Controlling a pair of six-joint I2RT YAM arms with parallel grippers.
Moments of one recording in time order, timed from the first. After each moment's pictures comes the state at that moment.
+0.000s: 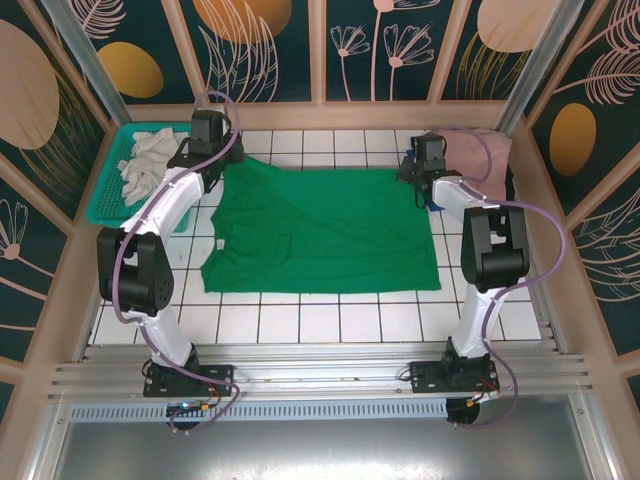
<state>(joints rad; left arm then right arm) -0.19 1.81 1.54 -0.30 -0.09 -0.31 0.15 1.93 1.36 -0.12 0.08 0.36</state>
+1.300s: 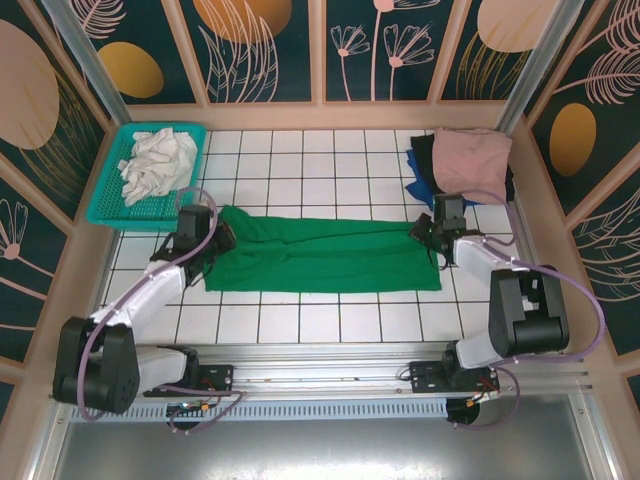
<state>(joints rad) -0.20 1.27 0.71 -0.18 0.04 -0.59 0.12 1.49 0.78 -0.13 -0.05 0.60</state>
